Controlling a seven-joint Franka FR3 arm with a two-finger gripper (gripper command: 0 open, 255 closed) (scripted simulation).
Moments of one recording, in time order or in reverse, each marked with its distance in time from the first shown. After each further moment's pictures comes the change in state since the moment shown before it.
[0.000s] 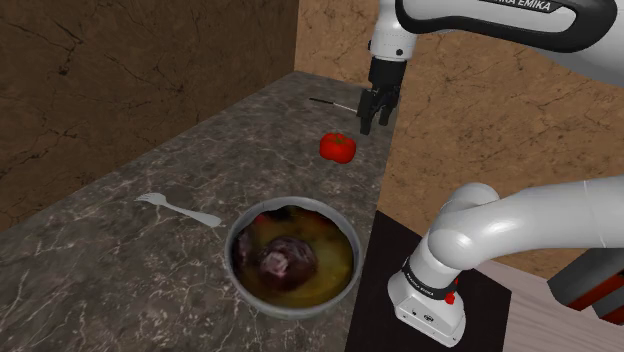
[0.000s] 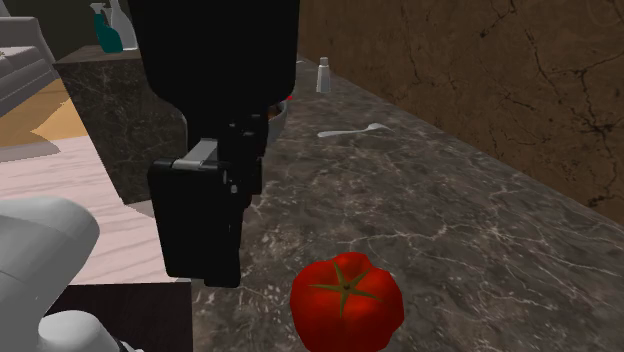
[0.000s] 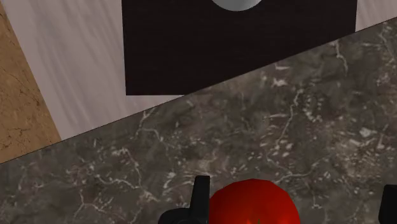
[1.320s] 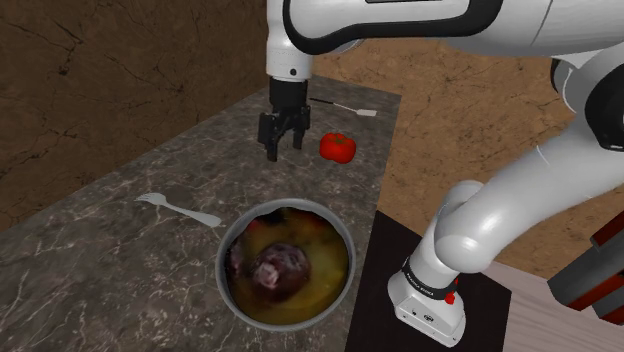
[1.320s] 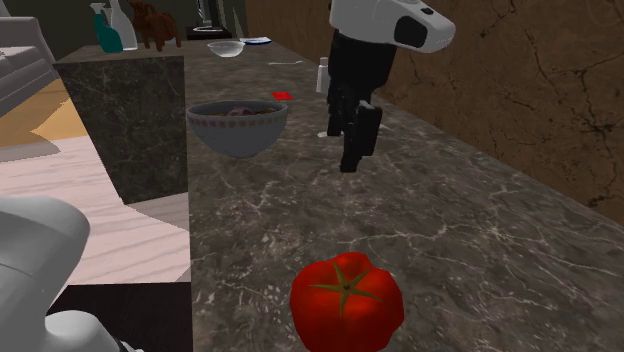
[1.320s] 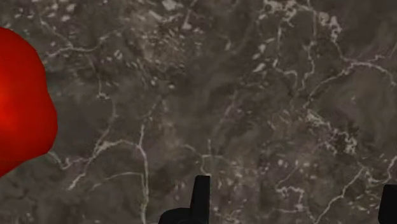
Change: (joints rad) arm 0.154 0.414 0.244 0.192 0.210 0.240 0.177
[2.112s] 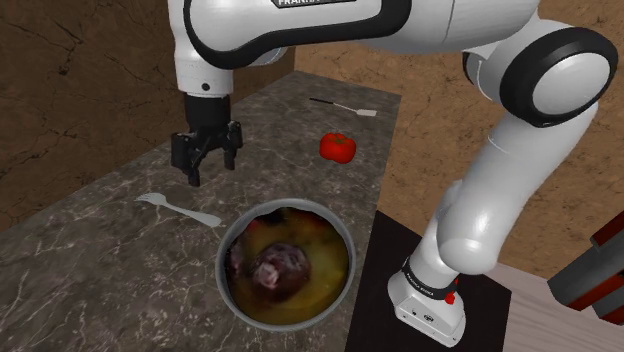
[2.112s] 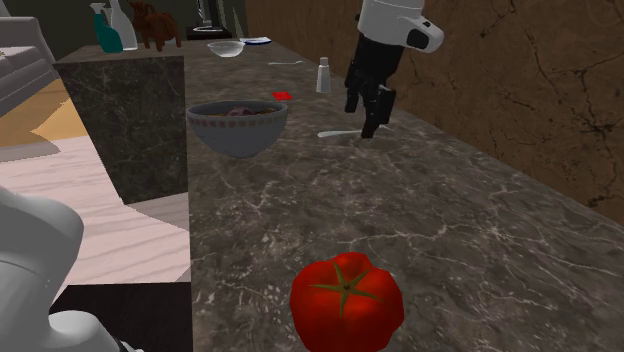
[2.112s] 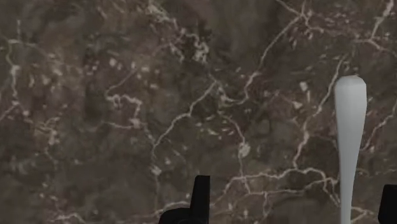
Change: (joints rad) arm 0.092 0.366 0.142 0.314 -0.002 0.085 0.131
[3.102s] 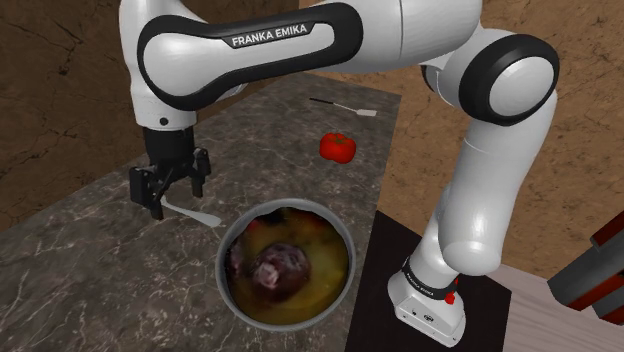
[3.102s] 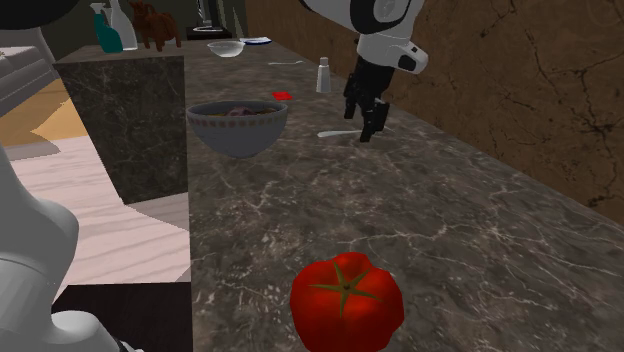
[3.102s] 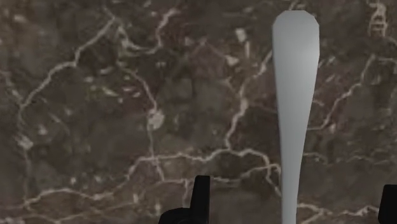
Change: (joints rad) arm 0.066 0.183 0.050 0.096 -0.041 0.100 0.060
